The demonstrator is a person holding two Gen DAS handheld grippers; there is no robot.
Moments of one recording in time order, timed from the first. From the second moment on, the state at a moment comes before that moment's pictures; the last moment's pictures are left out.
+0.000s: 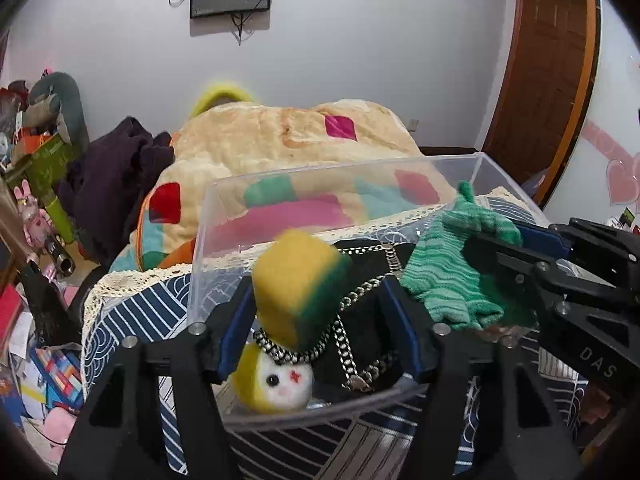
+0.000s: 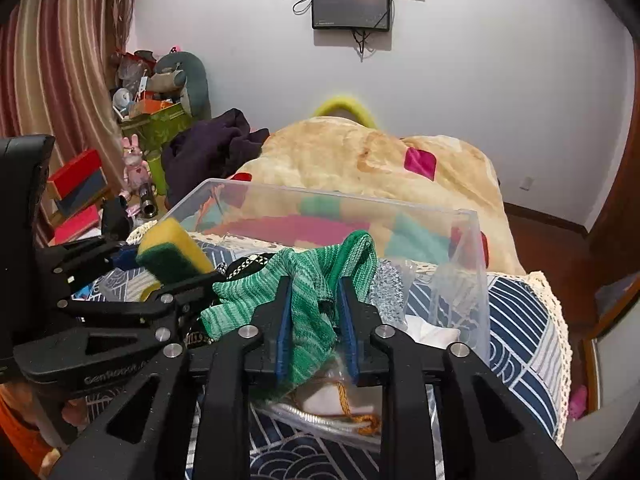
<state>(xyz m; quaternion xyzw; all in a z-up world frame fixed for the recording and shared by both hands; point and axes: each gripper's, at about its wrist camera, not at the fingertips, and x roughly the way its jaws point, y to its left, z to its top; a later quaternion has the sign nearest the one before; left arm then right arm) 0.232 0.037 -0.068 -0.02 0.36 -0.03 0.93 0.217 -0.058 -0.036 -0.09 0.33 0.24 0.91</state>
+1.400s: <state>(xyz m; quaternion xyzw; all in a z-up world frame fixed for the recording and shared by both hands) 0.003 0.000 0.031 -0.03 0.13 -0.07 0.99 0.051 -0.117 0.029 0.00 0.14 0.25 0.96</state>
